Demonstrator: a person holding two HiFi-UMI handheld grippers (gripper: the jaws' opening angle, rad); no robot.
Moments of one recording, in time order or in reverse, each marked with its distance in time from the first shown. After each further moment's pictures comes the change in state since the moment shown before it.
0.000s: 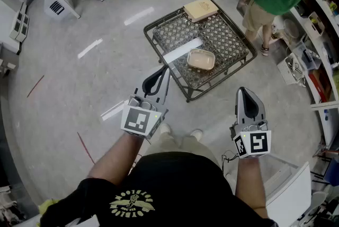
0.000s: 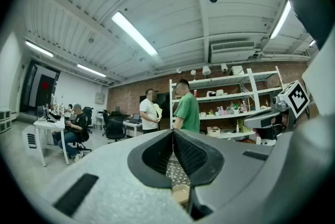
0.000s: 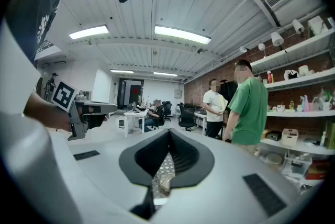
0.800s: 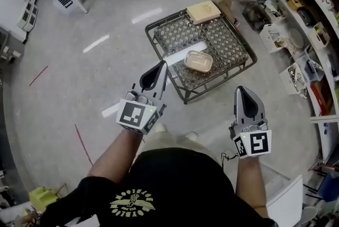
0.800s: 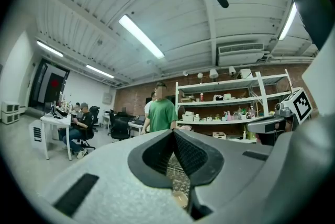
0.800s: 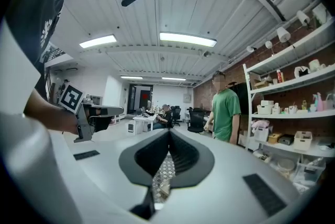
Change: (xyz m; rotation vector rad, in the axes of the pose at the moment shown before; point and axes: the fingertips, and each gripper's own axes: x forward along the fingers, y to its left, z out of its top) left arm 0.022 -0.025 0.012 -0.048 -0.037 0.070; right arm -0.006 -0.035 0.010 -0.003 -0.058 0.113
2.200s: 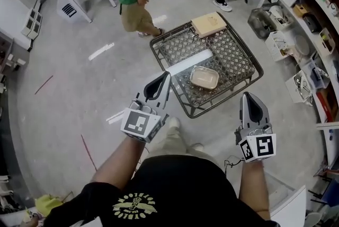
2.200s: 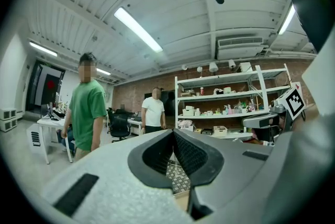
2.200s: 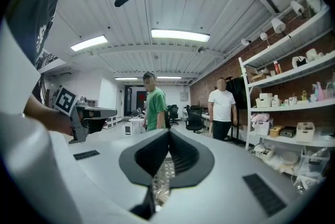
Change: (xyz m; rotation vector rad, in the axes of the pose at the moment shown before) left arm 0.047 0.041 -0.006 0.038 0.062 -0.016; right arm 0.063 -0.035 -0.006 0.067 0.009 -0.020
